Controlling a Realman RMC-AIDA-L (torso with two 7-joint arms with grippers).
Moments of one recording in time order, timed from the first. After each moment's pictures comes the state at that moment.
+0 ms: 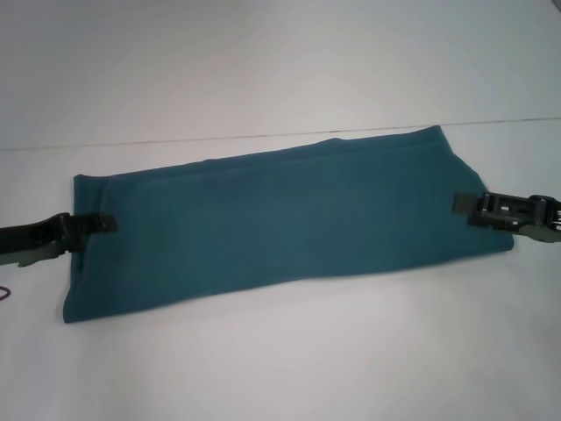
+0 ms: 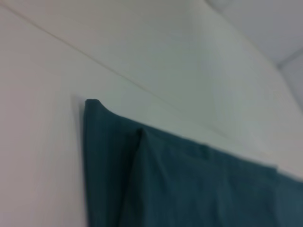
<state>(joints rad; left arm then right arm) -0.60 -2.01 0.67 0.65 2.18 1.11 -2.36 0.46 1.92 -0.62 -0.63 -1.89 -1.57 2.13</state>
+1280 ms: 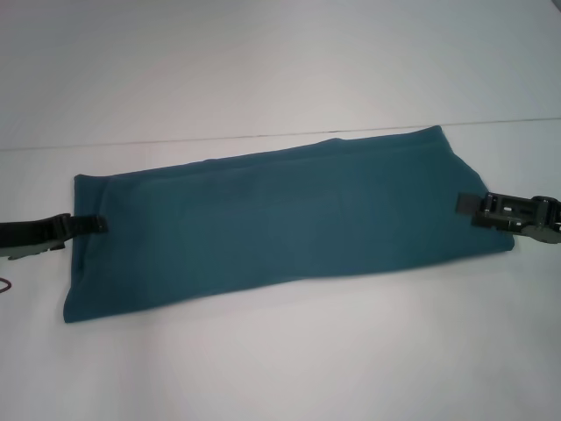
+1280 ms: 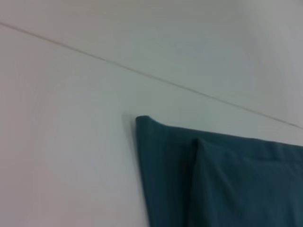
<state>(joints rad) -0.65 -2.05 0.71 0.67 2.39 0.93 -2.45 0.46 1.92 -0.62 -0.63 -1.89 -1.56 2.13</state>
